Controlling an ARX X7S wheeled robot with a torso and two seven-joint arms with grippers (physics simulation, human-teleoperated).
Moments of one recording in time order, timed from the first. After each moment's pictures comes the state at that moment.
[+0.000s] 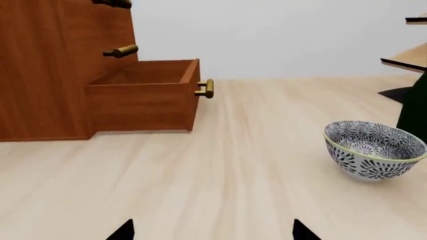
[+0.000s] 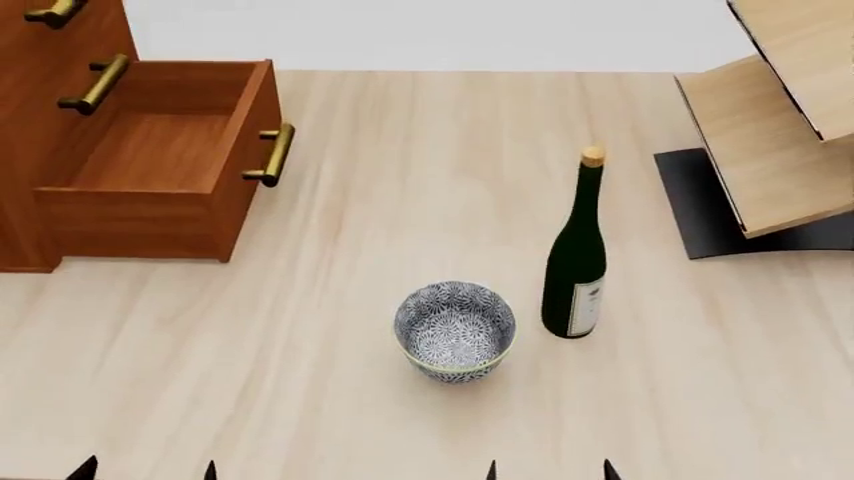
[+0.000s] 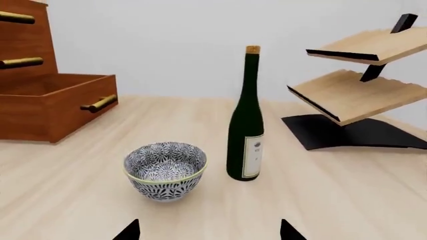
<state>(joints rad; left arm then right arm) -0.01 -0.09 0.10 0.00 -0.06 -0.05 -0.10 0.00 0.09 -0.11 0.00 0.05 -0.03 0.09</state>
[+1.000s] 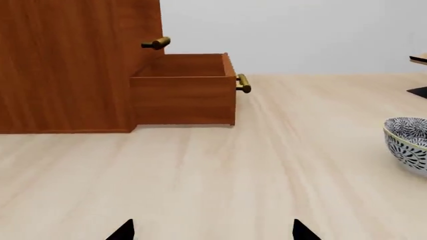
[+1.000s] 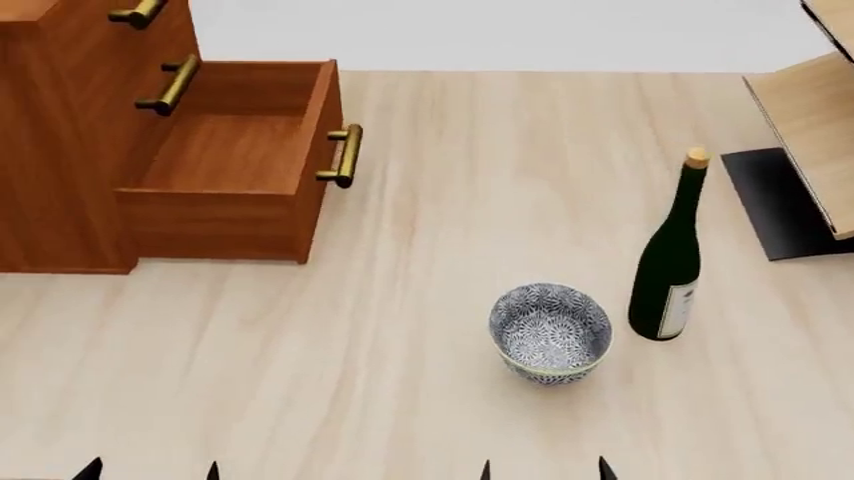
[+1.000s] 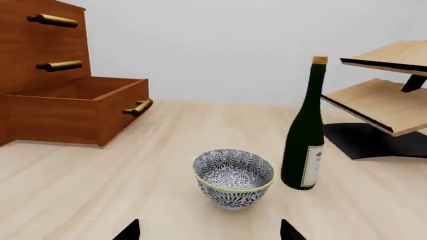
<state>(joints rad) -0.03 -0.13 0.15 -0.02 -0.13 -0.05 -0.14 0.00 0.14 -0.18 -0.01 0.08 -0.04 0.14</state>
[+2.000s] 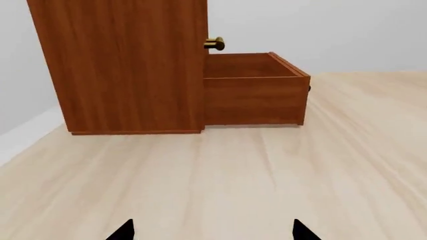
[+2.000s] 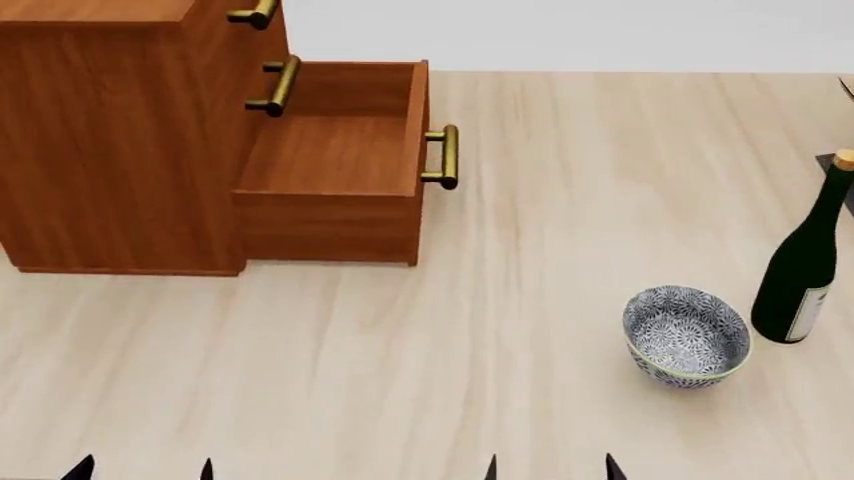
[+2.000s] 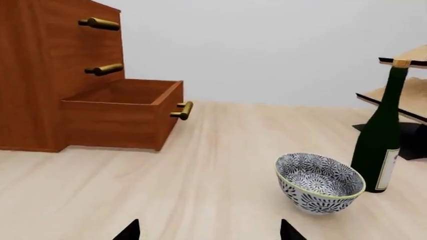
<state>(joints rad) -0.03 -0.16 0.18 0.03 -0.16 -0.11 -0.20 0.01 0.17 -0.20 -0.06 0.12 0.01 0.18</state>
